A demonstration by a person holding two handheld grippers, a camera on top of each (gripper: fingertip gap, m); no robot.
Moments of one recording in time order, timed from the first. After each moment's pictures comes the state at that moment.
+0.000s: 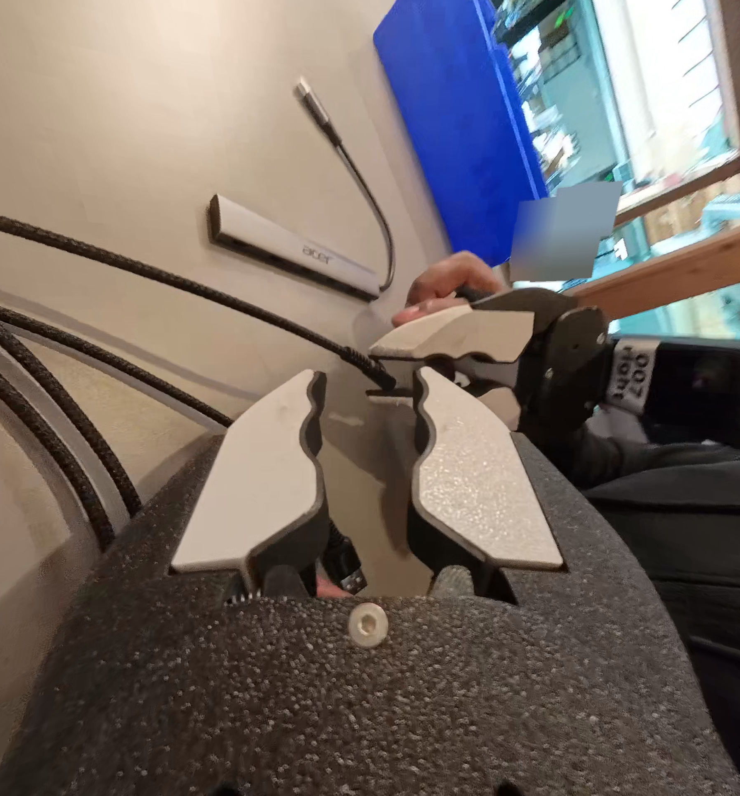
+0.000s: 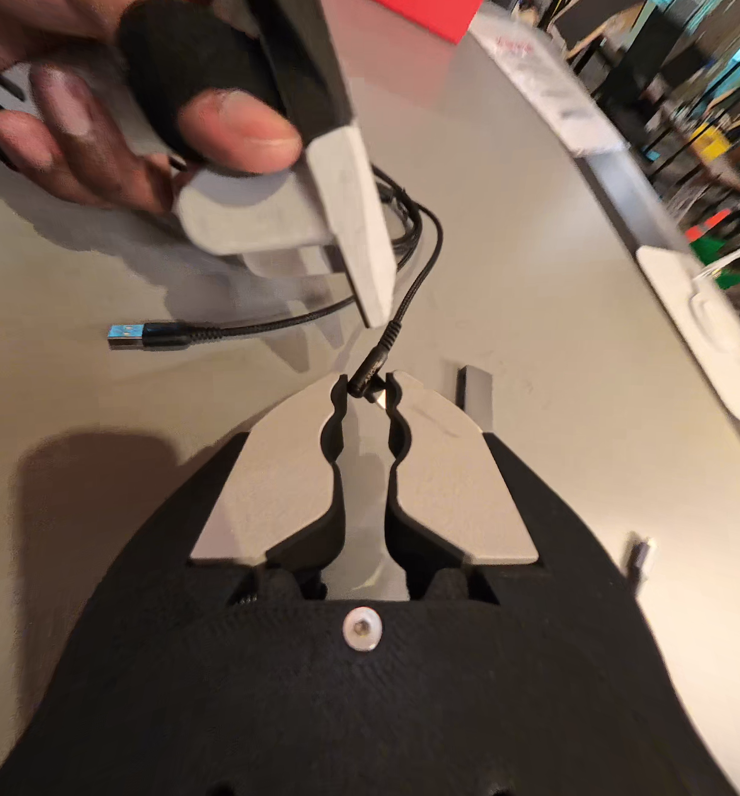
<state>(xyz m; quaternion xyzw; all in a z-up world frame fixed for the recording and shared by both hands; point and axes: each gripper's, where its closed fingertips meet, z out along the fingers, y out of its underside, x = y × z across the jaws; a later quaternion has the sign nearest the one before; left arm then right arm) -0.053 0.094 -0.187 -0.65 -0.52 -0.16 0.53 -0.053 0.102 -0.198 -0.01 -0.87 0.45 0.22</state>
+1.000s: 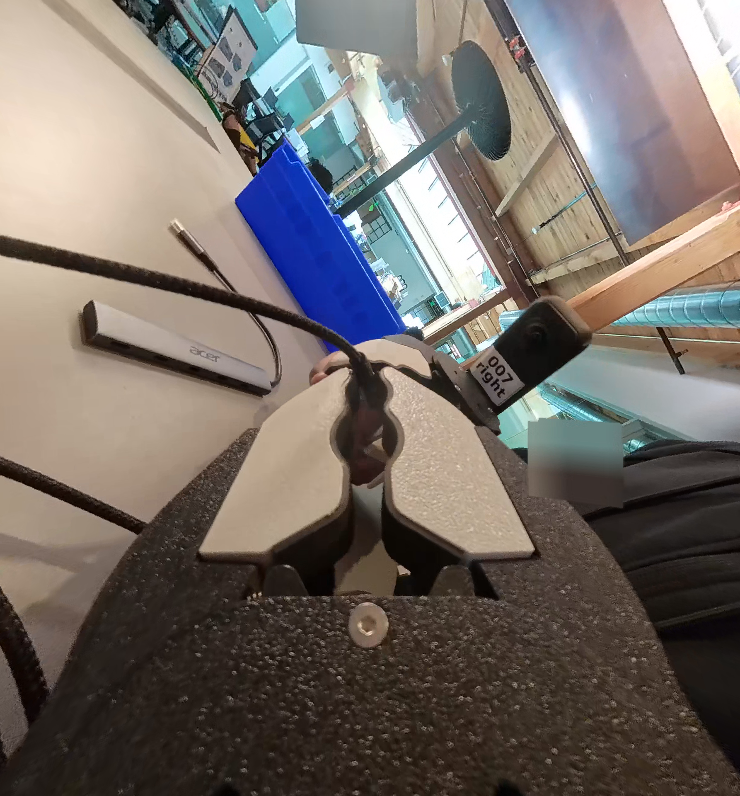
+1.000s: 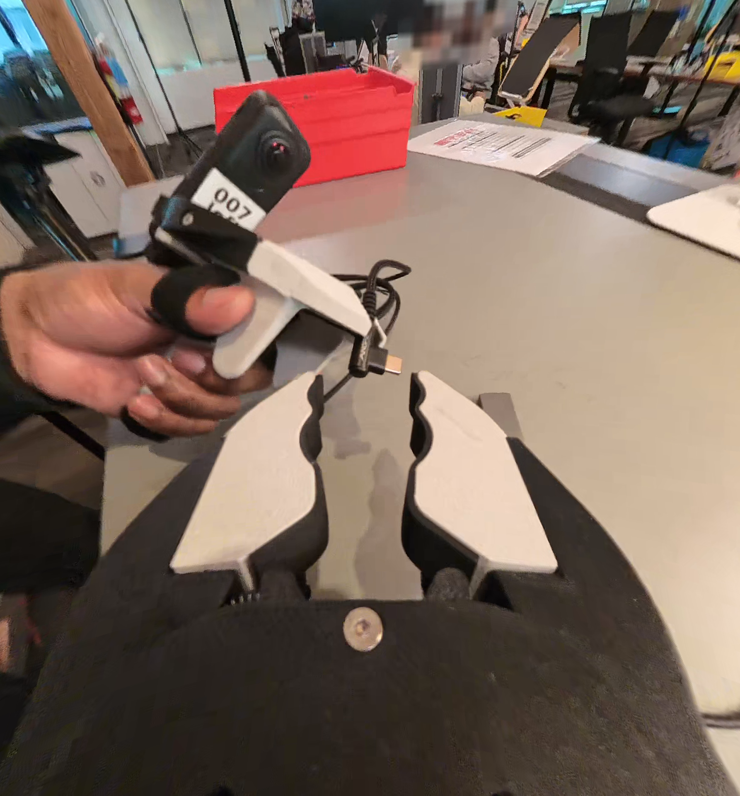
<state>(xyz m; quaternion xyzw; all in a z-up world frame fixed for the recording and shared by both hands) -0.059 0.107 -0.136 -0.51 -0.45 -0.20 0.71 -0.055 0.100 -0.153 -0.18 -0.78 0.59 0.09</state>
